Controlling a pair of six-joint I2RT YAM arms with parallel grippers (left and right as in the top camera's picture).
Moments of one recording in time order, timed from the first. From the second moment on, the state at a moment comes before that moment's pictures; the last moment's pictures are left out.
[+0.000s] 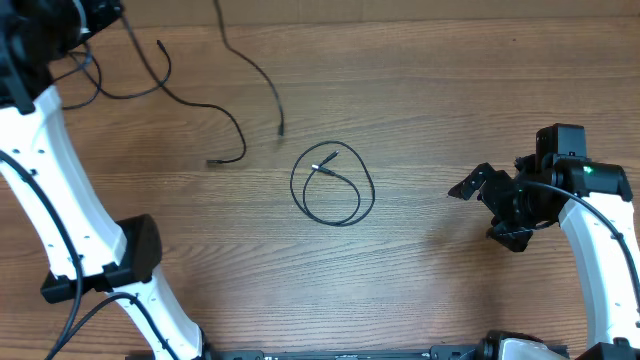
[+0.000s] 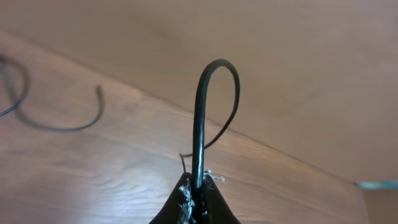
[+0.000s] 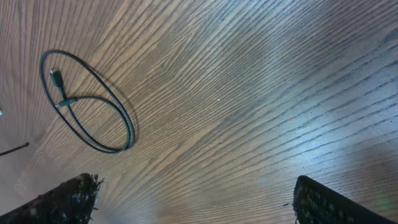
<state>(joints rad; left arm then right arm) 0.23 2.09 3.00 -1.51 0.34 -0.42 -0.15 1.35 1.05 -1.15 -0.40 0.57</state>
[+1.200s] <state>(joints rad) 0.64 2.49 3.00 -1.60 -0.06 -0.43 -0.15 1.35 1.05 -1.12 -0.40 0.57</state>
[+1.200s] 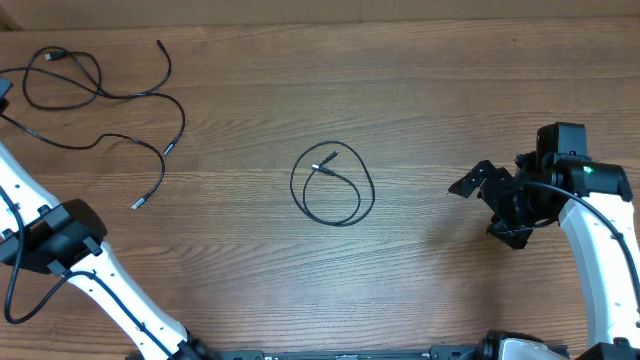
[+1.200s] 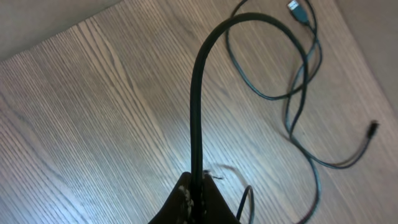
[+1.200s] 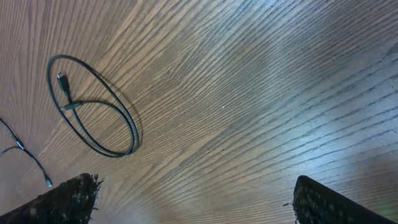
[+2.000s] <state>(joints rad) 0.76 2.66 3.00 -1.58 -0.24 -0.49 -0.15 1.35 1.05 -1.09 -0.40 0.57</state>
